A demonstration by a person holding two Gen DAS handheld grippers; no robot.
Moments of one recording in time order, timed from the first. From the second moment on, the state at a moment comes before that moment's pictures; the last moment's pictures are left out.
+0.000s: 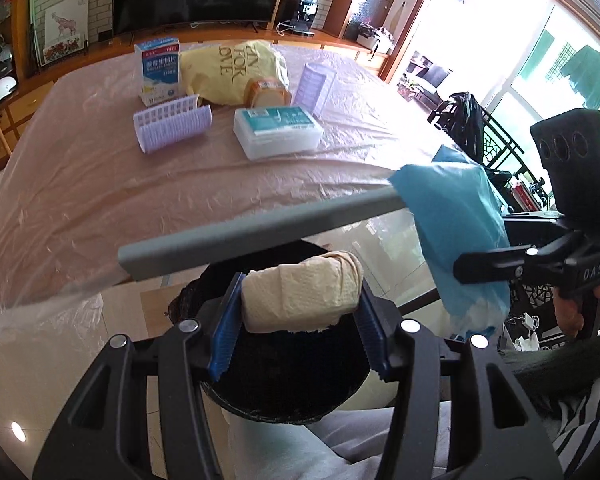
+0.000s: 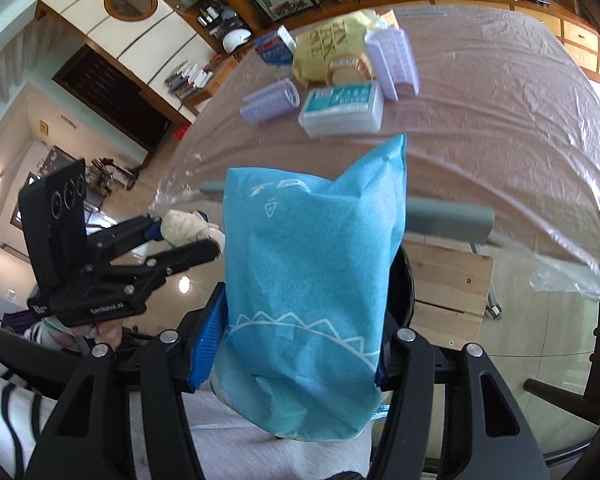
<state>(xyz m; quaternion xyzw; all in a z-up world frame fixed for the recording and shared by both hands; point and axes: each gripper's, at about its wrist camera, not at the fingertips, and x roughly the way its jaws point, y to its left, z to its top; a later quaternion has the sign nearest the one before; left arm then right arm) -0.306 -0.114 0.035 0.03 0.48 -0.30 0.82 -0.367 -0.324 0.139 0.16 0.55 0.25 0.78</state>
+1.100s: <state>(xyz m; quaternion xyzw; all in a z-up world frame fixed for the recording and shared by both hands) -0.293 -0.110 -0.026 0.03 0.52 -0.30 0.80 -0.344 -0.272 0.050 0.08 0.61 0.22 0.76</state>
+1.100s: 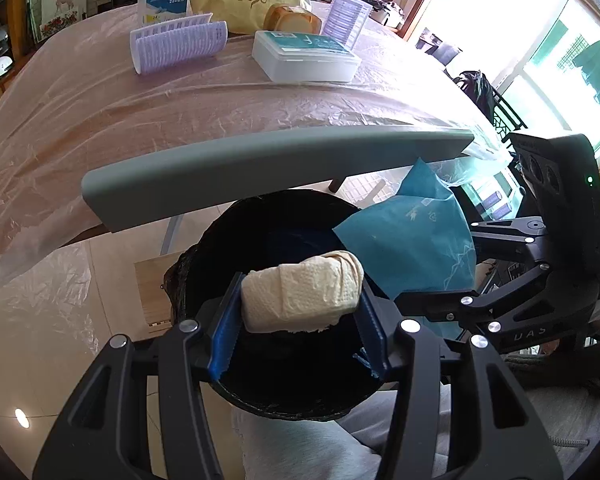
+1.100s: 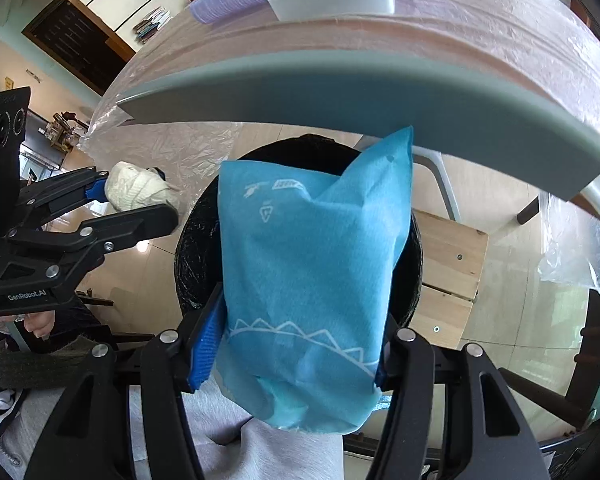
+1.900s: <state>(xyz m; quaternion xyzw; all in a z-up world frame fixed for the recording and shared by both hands) -0.294 -0.118 -0.046 0.07 0.53 -0.30 0.79 -0.342 -0.276 0.024 0.11 0.63 0.19 0.75</state>
